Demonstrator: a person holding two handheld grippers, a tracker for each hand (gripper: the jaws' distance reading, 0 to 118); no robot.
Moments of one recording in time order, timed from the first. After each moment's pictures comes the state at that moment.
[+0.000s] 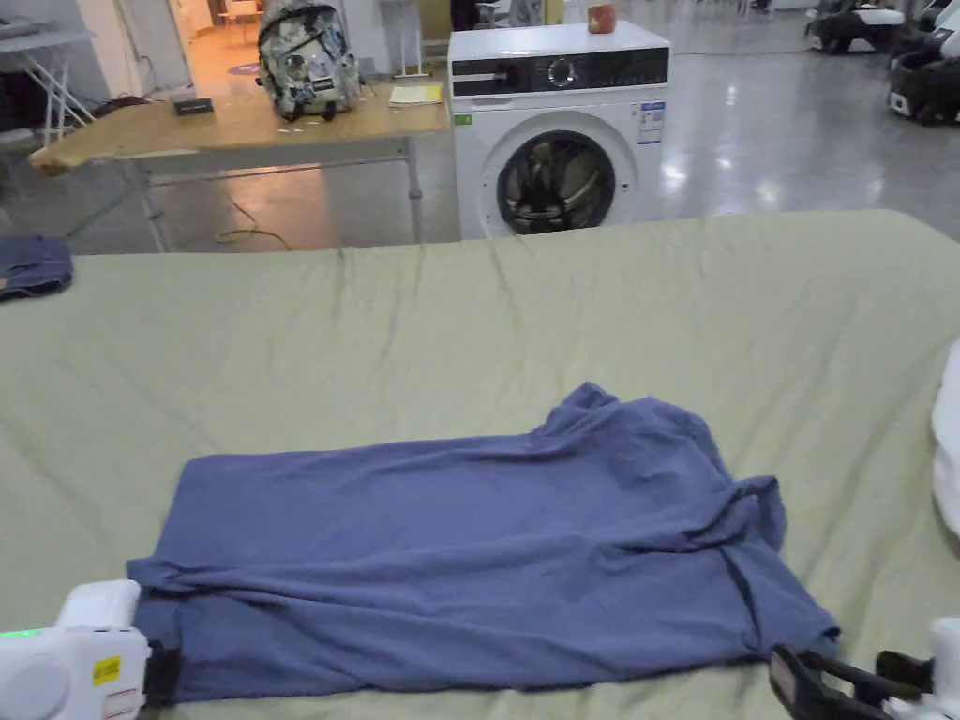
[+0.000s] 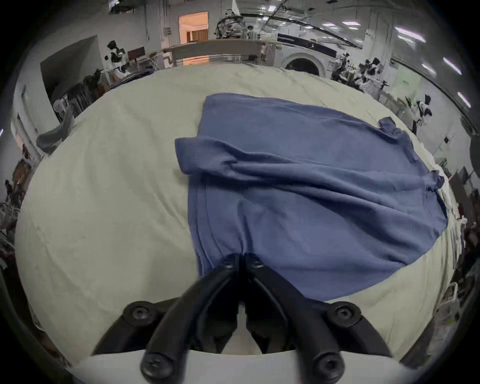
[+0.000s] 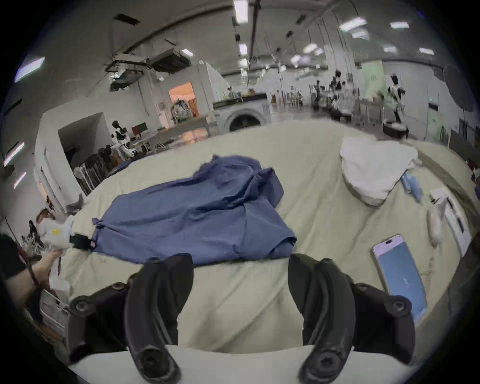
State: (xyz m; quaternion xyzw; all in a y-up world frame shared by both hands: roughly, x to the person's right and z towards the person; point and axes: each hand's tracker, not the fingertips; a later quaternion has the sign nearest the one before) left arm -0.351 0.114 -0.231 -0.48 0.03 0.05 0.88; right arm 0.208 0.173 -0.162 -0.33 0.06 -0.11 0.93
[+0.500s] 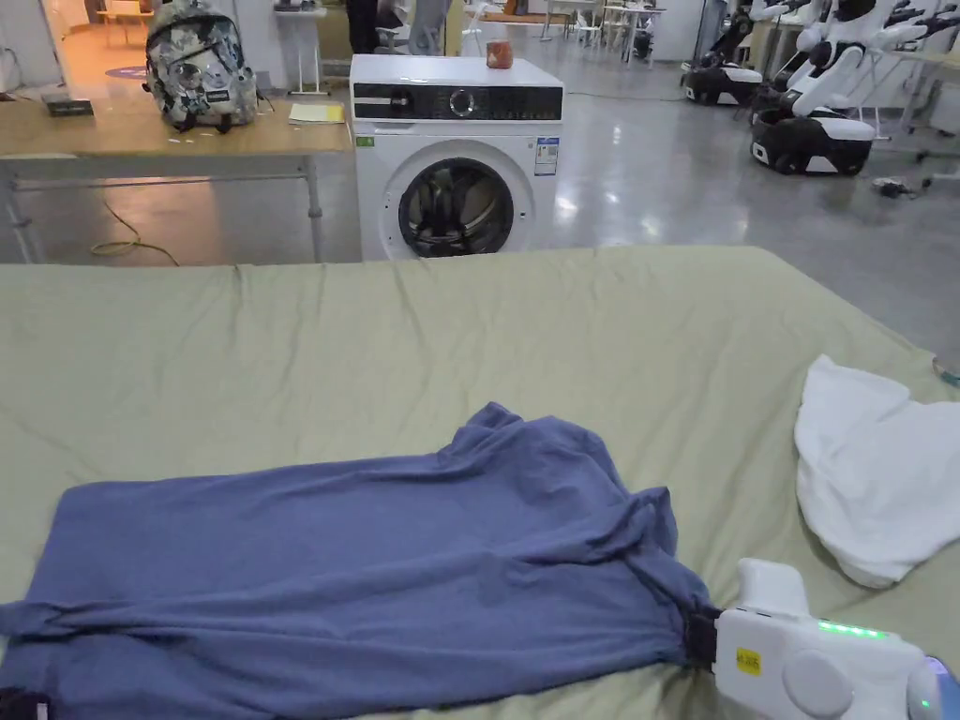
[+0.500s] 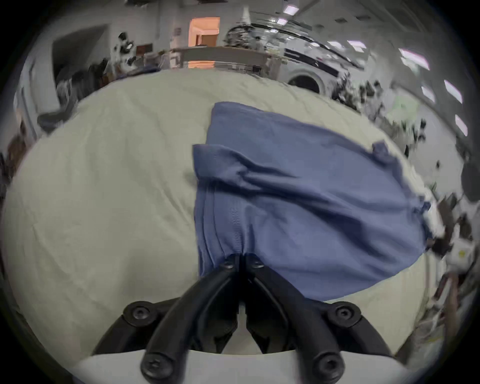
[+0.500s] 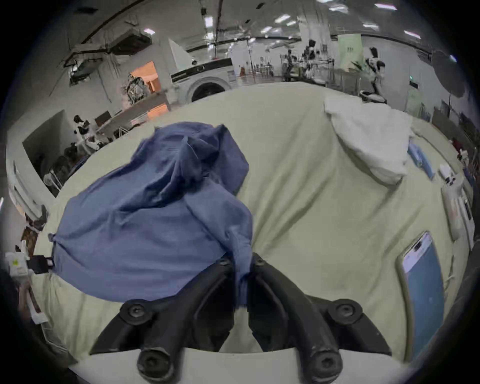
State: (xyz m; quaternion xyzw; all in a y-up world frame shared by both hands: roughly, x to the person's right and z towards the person) left arm -0.368 0.131 -0.204 -0.44 0.02 0.16 0.88; right arm 0.233 0.112 -0.238 -0.39 -0.02 -0.10 0.91
